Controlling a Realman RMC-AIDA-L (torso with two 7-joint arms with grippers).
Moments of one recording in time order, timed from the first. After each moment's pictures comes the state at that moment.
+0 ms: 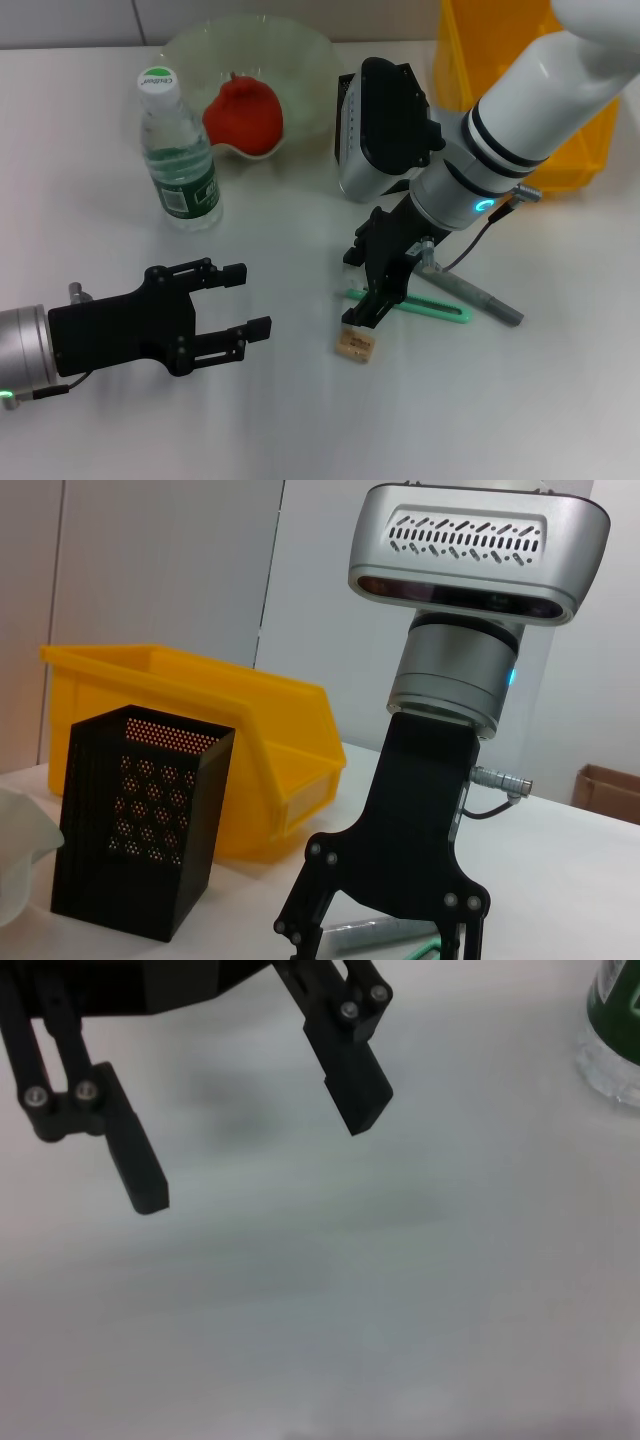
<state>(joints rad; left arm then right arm) -0.40 -2.06 0.72 0.42 1.94 1.61 -1.00 0.99 2.09 -1.61 -0.66 -2.25 -1.23 1.95</state>
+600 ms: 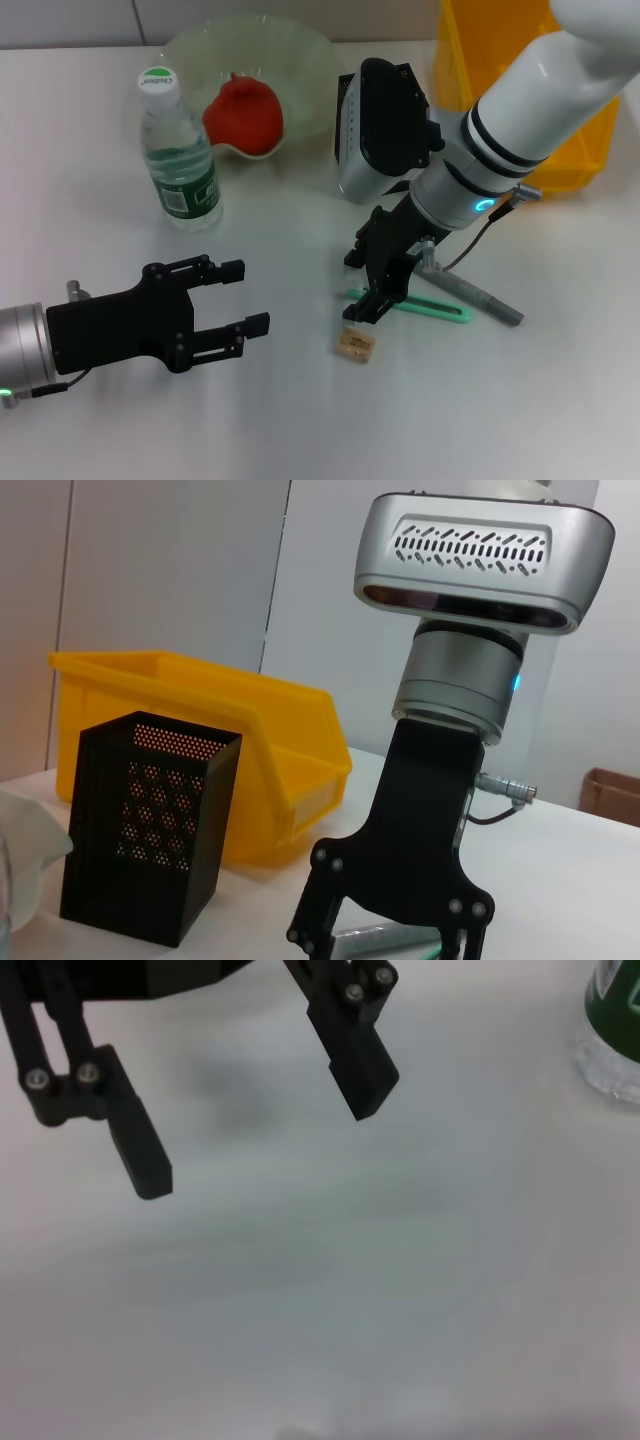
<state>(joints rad) -0.40 -2.06 0.71 0.42 1.94 1.61 -1.00 0.99 2.09 -1.62 -0.66 -2.26 -1.22 1.95</state>
